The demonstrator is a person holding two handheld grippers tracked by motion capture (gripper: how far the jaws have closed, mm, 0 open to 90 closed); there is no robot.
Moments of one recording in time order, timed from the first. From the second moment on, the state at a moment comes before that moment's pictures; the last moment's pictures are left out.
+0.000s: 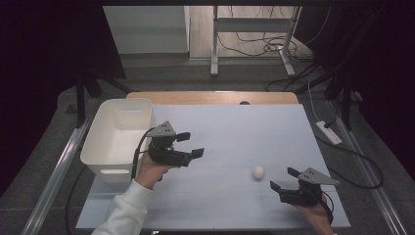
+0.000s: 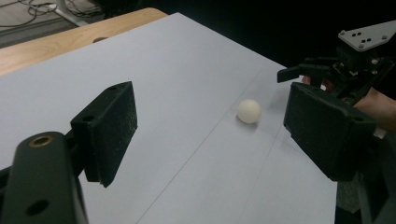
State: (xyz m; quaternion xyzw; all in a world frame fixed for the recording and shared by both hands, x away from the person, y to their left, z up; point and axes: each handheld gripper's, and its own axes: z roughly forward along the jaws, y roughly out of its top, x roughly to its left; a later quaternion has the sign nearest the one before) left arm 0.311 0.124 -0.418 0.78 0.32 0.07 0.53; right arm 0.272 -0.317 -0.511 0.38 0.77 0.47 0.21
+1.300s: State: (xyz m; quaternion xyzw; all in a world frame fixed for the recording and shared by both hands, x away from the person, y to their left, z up) left arm 0.324 0.078 -0.452 0.82 0.30 0.05 0.48; right arm 0.270 -0.316 -0.508 0.38 0.77 0.47 0.21
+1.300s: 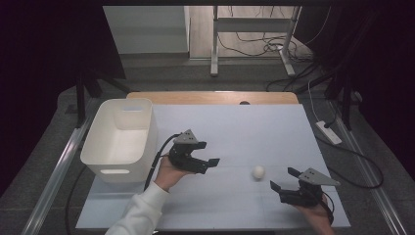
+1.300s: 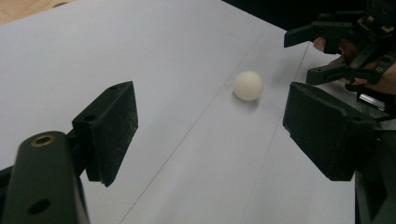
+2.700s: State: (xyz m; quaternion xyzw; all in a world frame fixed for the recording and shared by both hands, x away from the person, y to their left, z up) left arm 0.342 0.046 -0.476 0.84 0.29 0.03 0.45; right arm 0.268 -0.312 -0.507 0.37 0.77 0.47 0.21
